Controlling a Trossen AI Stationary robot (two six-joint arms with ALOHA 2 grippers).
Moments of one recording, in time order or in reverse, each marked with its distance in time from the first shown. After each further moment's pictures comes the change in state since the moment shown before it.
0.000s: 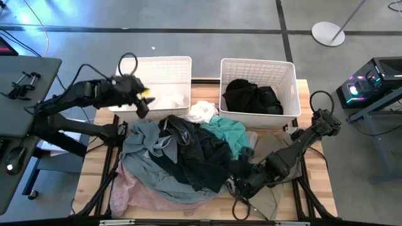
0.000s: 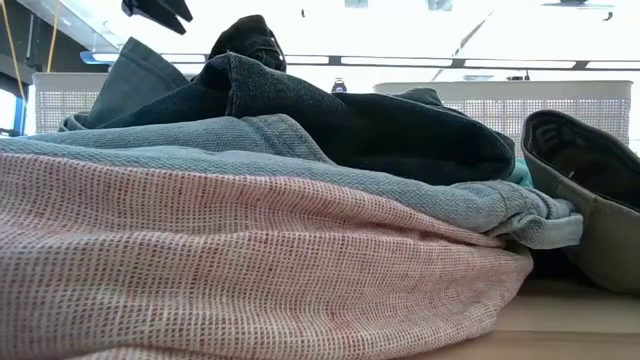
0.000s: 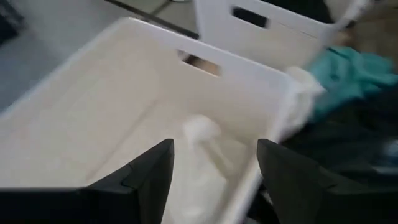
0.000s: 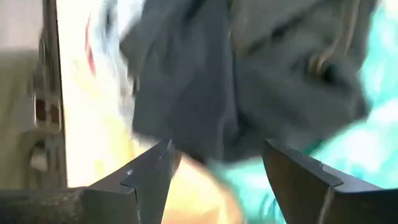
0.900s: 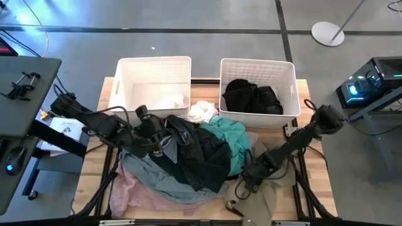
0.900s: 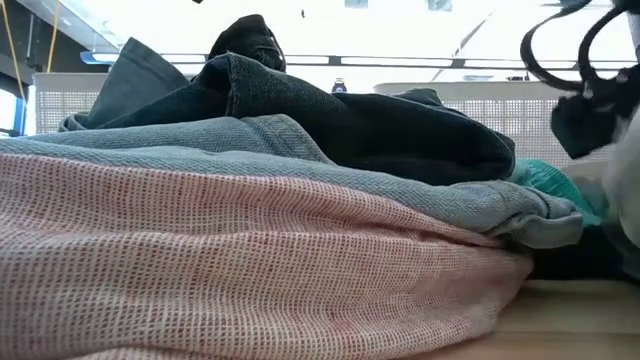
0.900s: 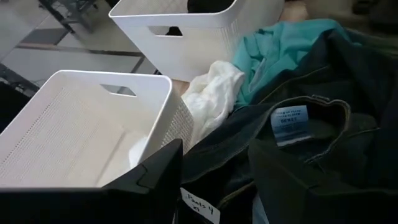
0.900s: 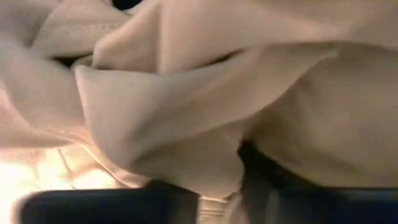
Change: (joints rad) left arm -0.654 0.295 0.000 0.010 -0.513 -0.251; right arm -0.073 -0.040 -0.759 0.488 -0.570 0.368
